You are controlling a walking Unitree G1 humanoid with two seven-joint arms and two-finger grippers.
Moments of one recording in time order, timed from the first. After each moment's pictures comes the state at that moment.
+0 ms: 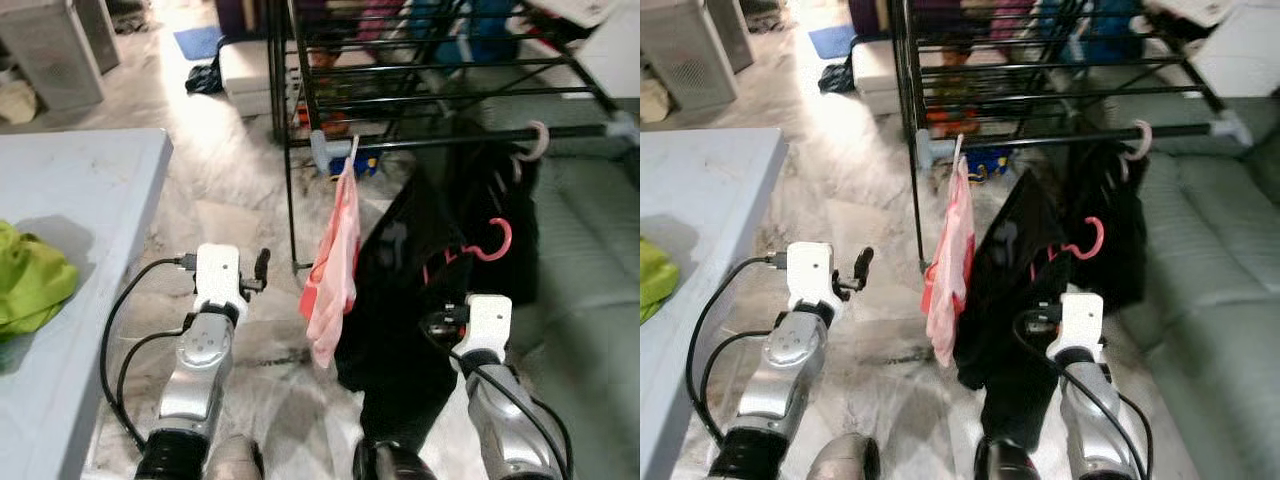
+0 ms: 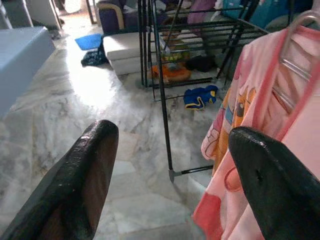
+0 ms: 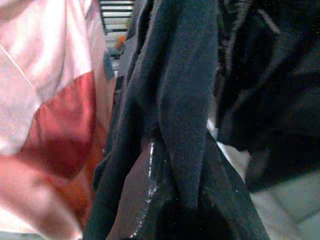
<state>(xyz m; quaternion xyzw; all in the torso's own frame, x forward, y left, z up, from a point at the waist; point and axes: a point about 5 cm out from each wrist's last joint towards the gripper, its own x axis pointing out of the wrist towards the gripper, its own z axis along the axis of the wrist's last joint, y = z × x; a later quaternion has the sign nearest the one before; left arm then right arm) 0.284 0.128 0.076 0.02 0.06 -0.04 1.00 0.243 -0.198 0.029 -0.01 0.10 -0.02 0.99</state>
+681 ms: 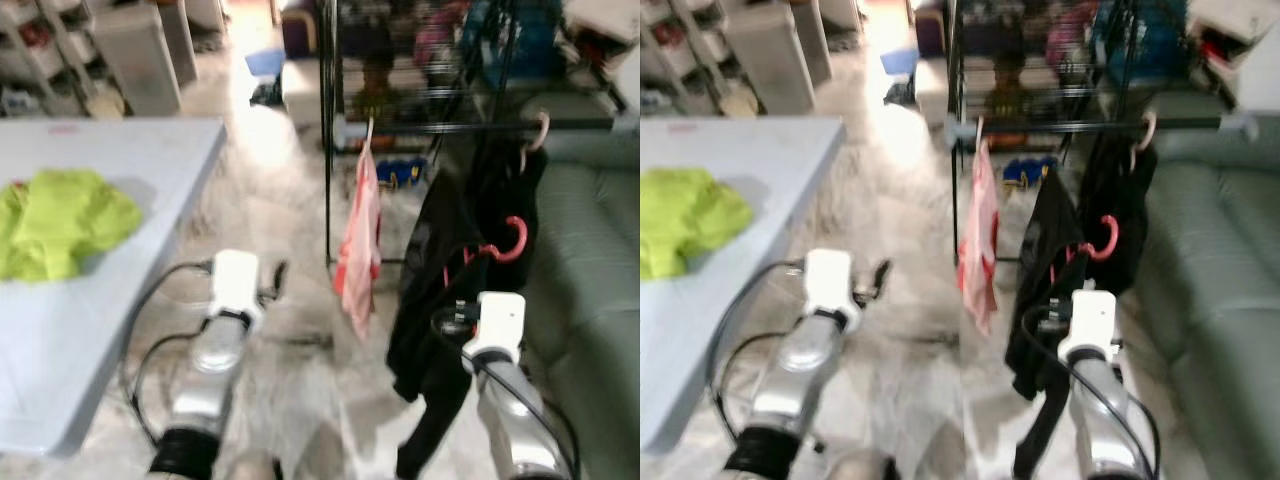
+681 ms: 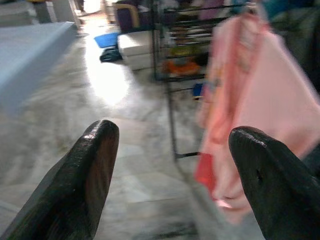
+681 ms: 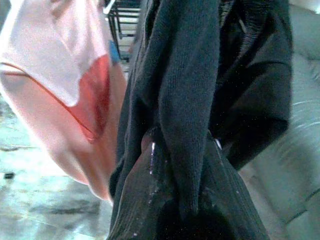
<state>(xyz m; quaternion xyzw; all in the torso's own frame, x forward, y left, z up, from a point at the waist) 0.284 0.112 0.068 0.03 0.07 -0.09 0.99 0.247 -0.205 0.036 -0.03 0.10 -0.05 0.99</state>
